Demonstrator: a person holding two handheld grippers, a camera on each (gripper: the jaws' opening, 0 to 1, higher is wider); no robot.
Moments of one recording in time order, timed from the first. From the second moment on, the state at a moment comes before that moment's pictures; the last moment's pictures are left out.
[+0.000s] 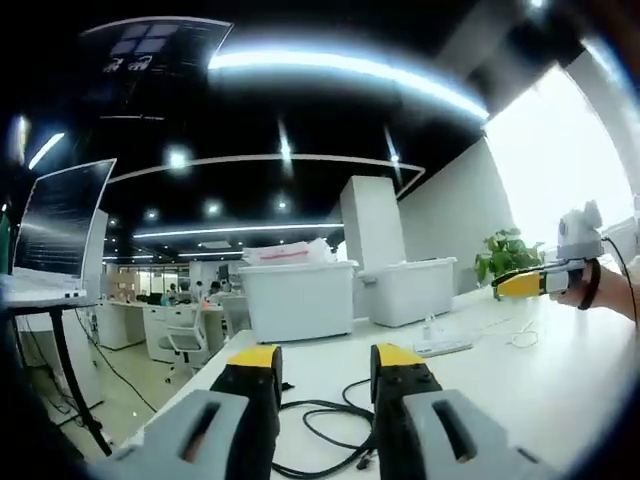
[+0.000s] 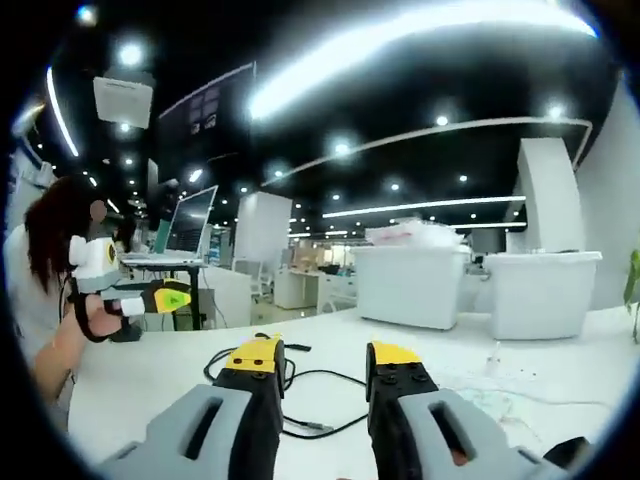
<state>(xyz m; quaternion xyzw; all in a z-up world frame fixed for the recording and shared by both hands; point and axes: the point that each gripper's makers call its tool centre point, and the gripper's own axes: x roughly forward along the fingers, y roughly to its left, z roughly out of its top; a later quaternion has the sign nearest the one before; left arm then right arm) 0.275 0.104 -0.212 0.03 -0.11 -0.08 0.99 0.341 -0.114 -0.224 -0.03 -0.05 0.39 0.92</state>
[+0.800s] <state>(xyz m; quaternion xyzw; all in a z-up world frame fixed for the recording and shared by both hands) 0.345 0.079 -0.245 0.10 -0.13 -0.10 0.98 0.499 -0.081 -0.370 -0.05 0.17 0.32 0.93</state>
